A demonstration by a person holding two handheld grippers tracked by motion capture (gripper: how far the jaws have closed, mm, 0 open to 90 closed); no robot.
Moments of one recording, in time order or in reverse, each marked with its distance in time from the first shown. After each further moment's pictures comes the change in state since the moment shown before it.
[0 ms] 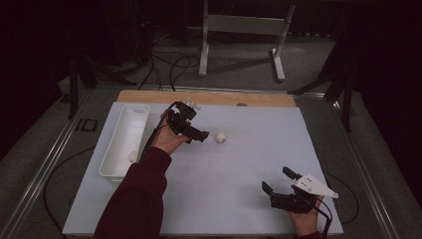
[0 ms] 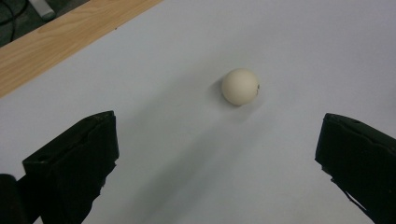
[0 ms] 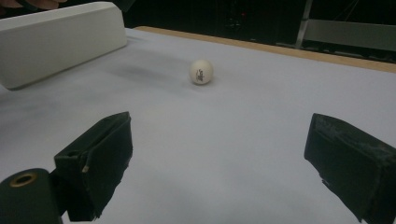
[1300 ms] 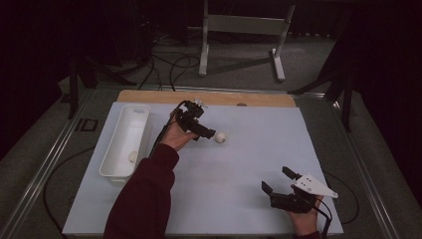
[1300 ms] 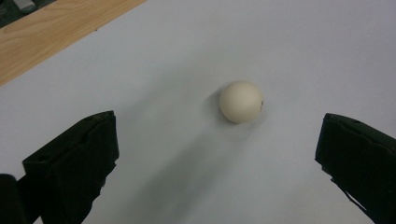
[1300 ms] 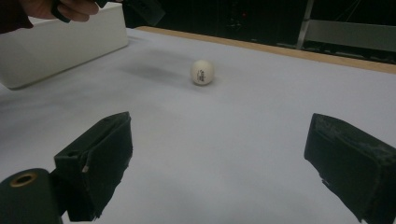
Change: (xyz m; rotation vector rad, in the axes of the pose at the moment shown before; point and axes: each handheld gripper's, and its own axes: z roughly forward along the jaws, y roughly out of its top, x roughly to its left) left arm 0.003 0.013 0.036 0.024 -0.038 -0.001; right arm 0.000 0.001 0.001 0.002 0.003 -0.004
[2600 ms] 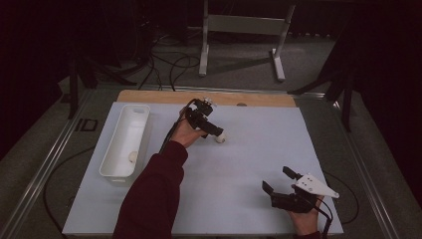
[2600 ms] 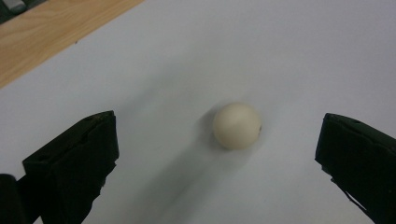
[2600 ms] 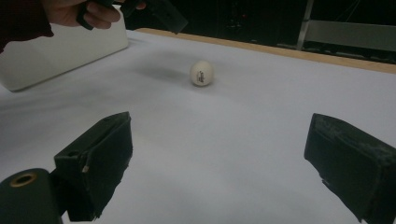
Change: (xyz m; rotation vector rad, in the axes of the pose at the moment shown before) left arm -0.006 0.019 0.027 0.014 -0.009 0.005; right arm -0.002 0.000 -0.001 -0.005 0.003 0.006
